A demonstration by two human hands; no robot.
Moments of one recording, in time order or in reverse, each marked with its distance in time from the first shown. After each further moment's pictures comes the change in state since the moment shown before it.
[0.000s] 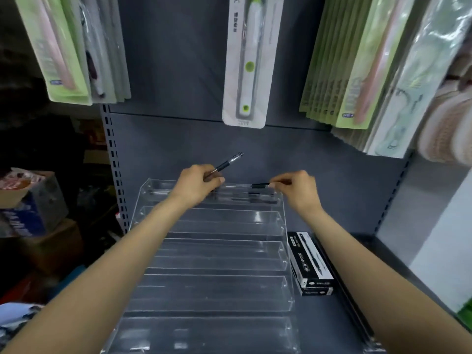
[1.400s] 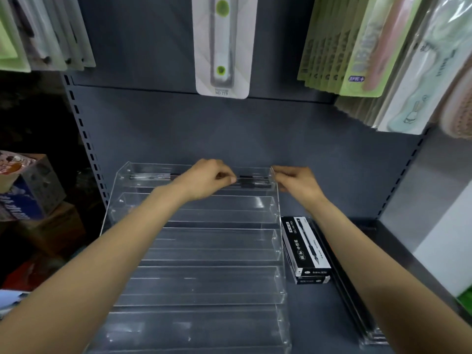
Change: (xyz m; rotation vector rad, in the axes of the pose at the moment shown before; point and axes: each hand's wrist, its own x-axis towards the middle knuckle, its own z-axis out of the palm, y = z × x) left_hand 0.025 0.002 0.042 0.237 -0.320 0.188; right_hand 0.016 0.054 0.014 0.328 -0.187 0.285
